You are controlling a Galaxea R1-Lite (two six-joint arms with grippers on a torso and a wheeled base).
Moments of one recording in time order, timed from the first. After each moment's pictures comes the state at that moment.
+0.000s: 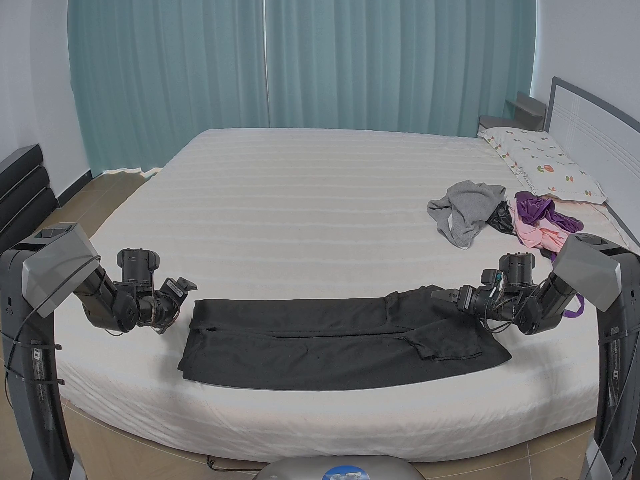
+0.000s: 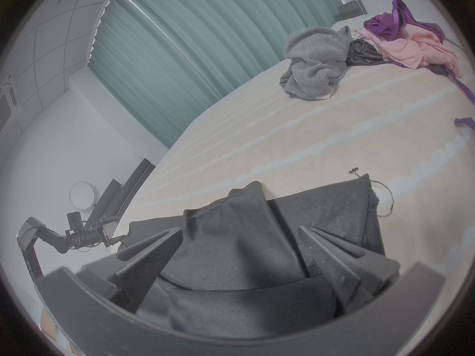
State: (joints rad) left arm 0.02 2.37 -1.06 -0.60 -0.10 -0.93; right arm 0.04 2.52 -1.13 -0.81 0.48 0.39
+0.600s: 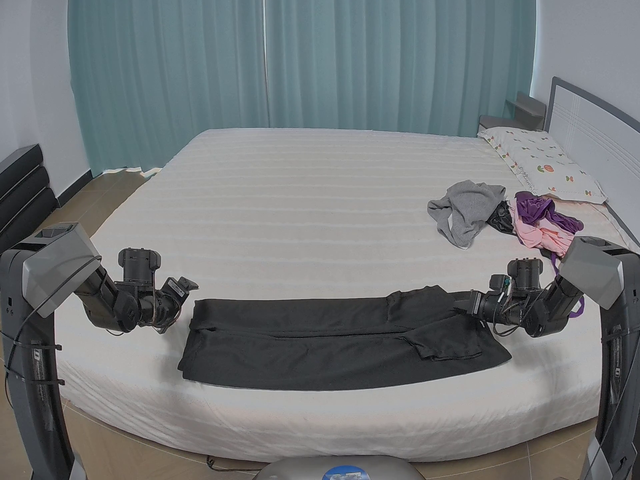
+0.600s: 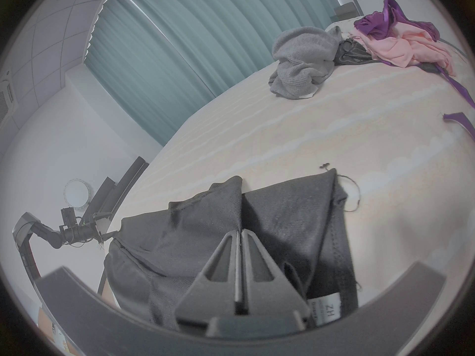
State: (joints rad) left arm 0.01 2.37 -1.06 -0.60 -0.09 -0.93; right arm -0.01 2.53 -1.09 -0.82 0.48 0.34
